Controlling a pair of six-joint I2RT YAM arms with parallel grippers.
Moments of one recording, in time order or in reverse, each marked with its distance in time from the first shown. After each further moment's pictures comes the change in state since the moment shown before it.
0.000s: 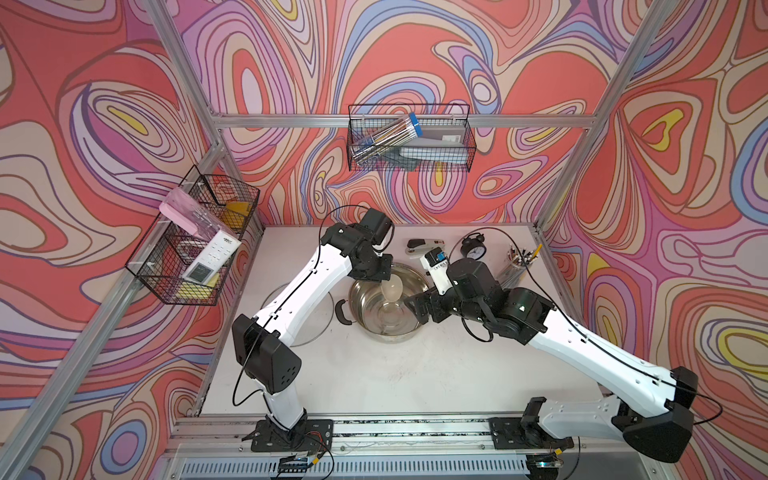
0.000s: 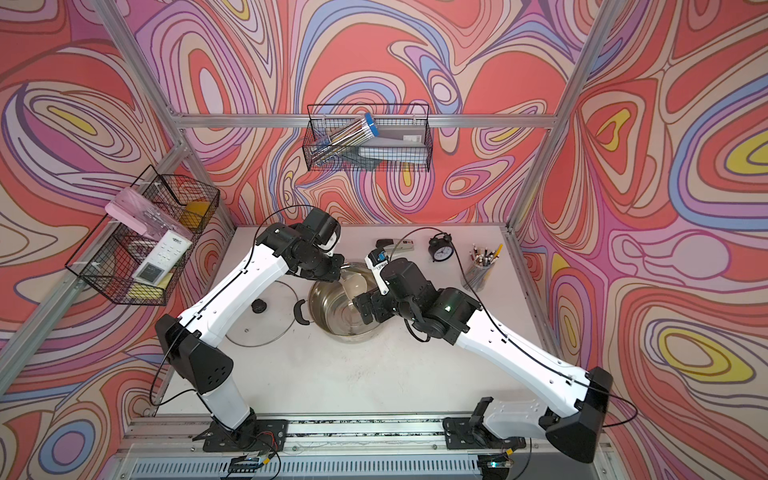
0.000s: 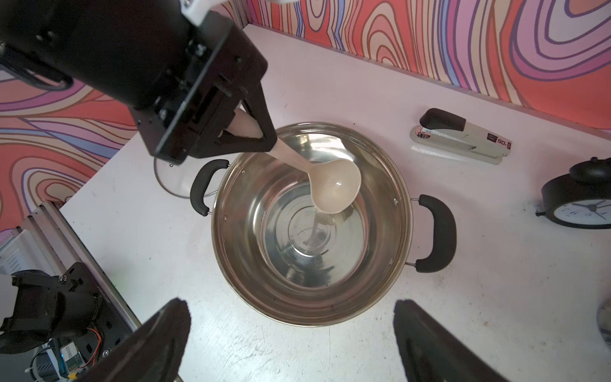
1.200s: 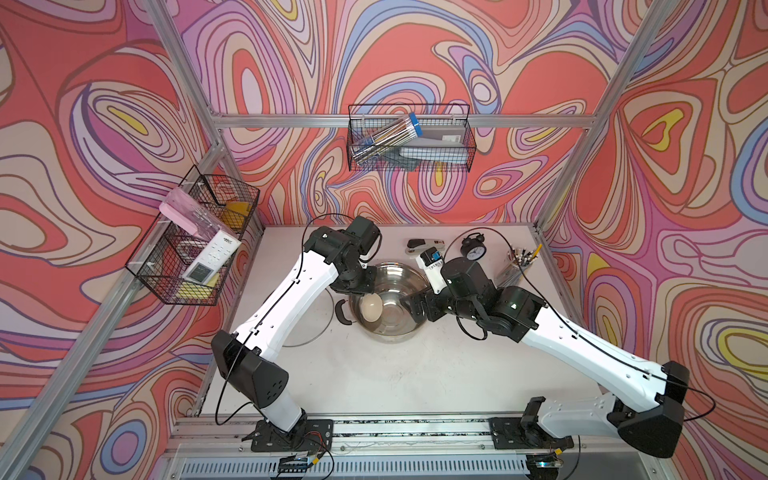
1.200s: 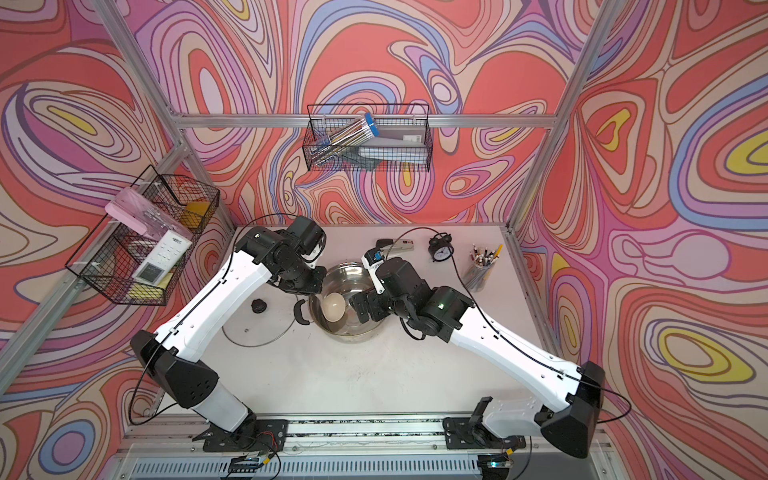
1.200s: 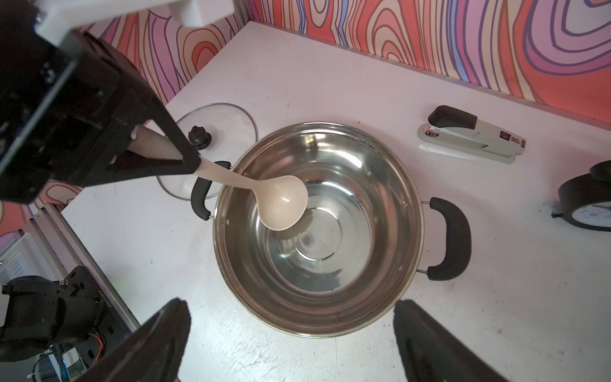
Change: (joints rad) left arm 0.027 -0.106 -0.043 -0.201 -0.079 0.006; right arm 0.000 0.035 0.000 0.031 -0.011 0.010
